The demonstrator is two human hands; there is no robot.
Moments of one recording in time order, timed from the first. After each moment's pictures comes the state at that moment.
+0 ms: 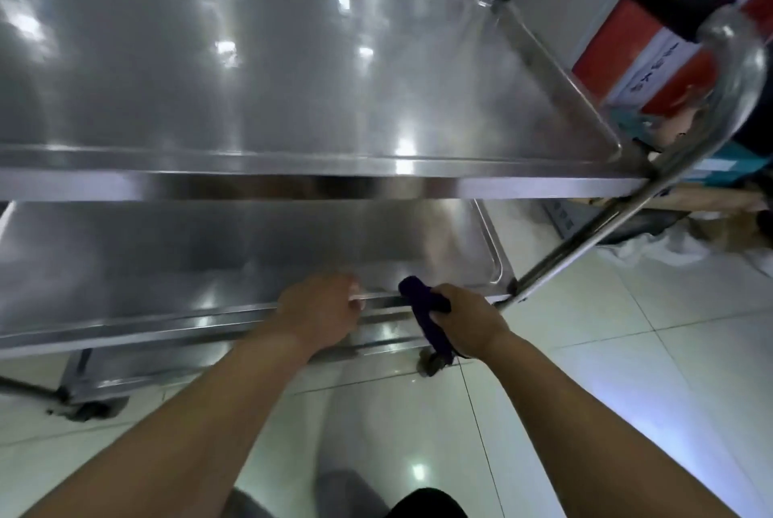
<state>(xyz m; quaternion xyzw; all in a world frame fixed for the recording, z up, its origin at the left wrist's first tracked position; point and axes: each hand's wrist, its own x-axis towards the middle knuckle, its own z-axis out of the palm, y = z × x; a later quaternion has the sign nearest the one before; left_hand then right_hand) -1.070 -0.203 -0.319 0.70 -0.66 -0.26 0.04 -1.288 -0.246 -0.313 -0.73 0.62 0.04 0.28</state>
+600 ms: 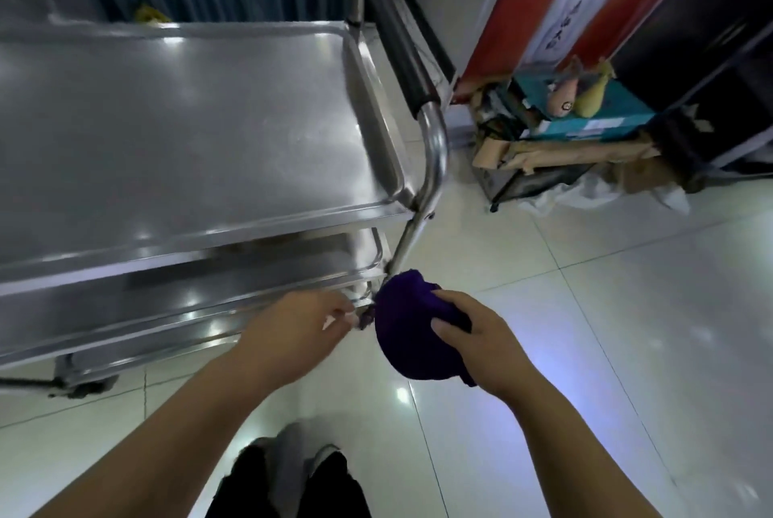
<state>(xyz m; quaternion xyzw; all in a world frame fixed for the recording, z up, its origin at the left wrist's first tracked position) -1.240 -0.163 -0.052 0.63 -0.68 -0.35 0.08 -1.481 -0.169 -0.057 -0.54 0.63 -0.19 0.53</state>
